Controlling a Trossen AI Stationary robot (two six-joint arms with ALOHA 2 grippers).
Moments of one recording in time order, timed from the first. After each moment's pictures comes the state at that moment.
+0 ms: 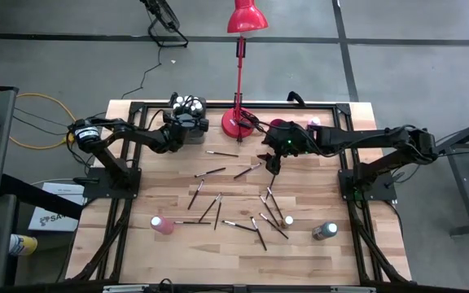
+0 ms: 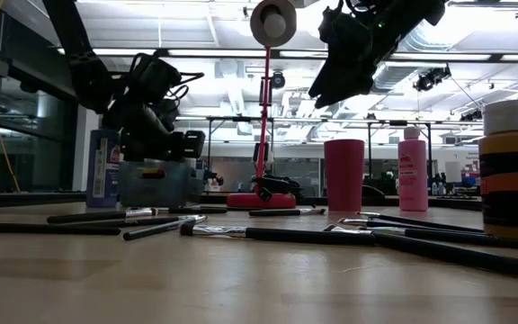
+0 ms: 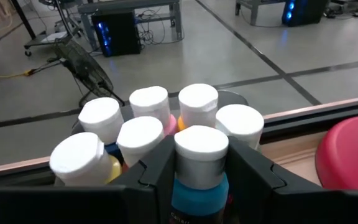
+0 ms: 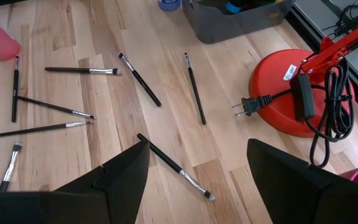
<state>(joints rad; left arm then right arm) 0.52 1.61 0.55 0.67 -0.82 -0.29 -0.17 1.34 0.97 -0.32 0.08 0.16</state>
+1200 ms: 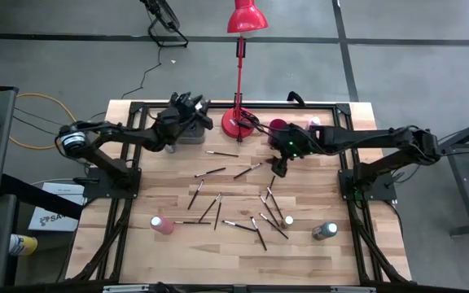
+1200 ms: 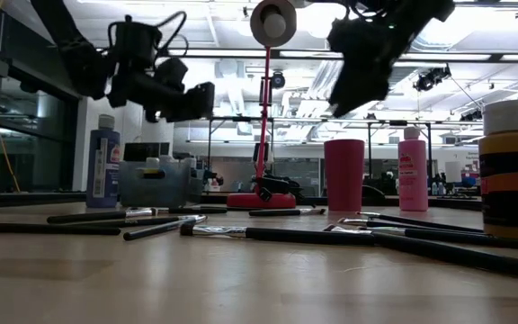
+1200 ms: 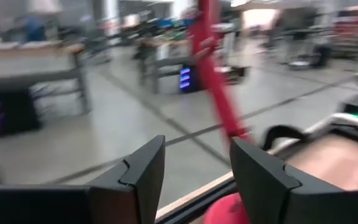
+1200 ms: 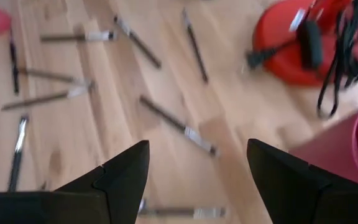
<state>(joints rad) 0.52 1.47 0.56 0.97 -0.43 -0.03 -0.17 1.31 0.97 -0.51 0.03 0.25</state>
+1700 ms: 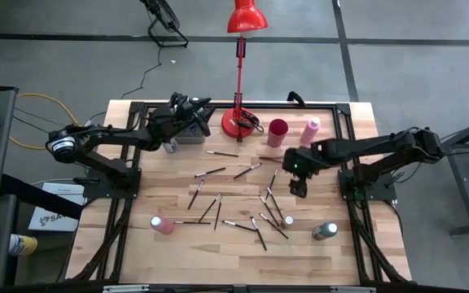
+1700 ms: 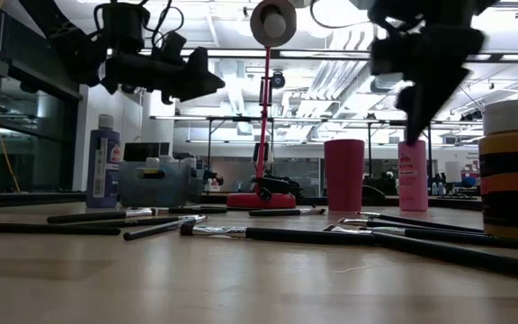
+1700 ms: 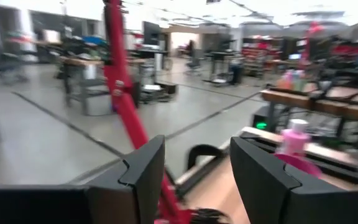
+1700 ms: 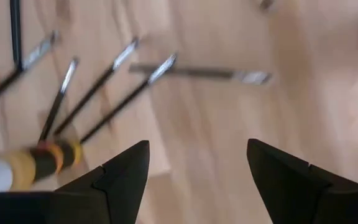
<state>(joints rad) 0.52 1.36 0.56 0.96 -0.12 -0.05 0.00 1.27 0.87 -0.81 -0.05 0.33</state>
